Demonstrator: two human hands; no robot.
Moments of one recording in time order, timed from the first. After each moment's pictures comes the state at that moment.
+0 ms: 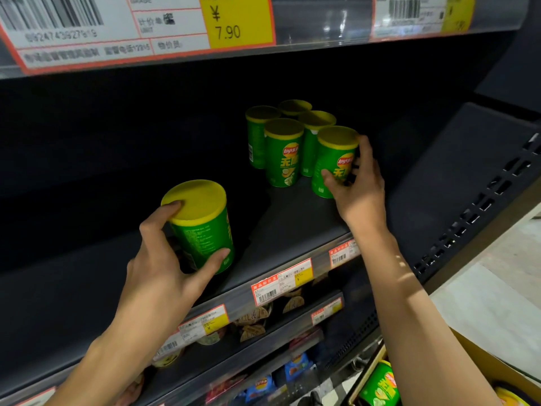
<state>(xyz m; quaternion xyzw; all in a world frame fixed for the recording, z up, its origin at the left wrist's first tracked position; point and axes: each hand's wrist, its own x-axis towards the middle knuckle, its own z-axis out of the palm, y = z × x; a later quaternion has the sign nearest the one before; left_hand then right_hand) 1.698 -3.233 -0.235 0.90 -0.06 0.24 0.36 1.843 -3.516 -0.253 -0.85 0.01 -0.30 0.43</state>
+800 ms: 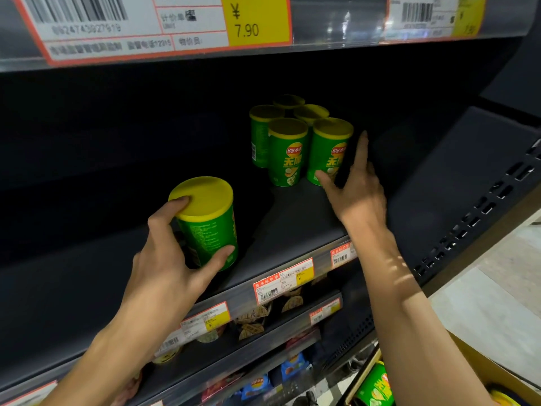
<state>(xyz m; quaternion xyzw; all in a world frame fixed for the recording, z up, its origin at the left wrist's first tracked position) 1.699 -3.233 -0.234 0.90 -0.04 0.20 0.38 1.834 -3.504 -0.237 -0.92 0.06 -0.27 0.27</state>
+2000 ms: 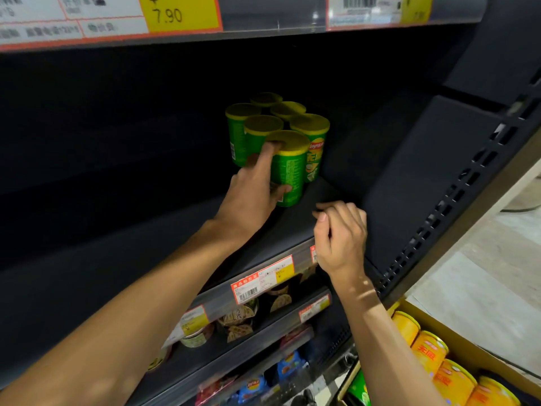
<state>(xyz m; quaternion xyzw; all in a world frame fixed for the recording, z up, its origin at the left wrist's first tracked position) 1.818 -3.344 -0.217 0.90 -0.20 0.19 0.34 1.794 -3.516 -0.318 -0.84 -0.08 -0.49 0.22</state>
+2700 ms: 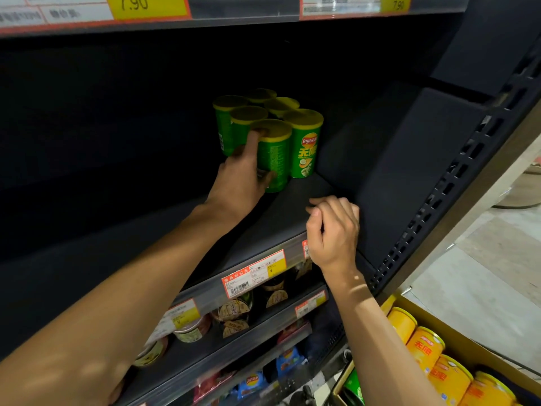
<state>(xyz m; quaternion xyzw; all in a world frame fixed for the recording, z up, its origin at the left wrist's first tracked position) 1.827 -3.345 -0.210 0.93 -0.15 0.18 0.28 1.795 -3.517 -0.318 -0.84 -0.09 -0.48 0.24</state>
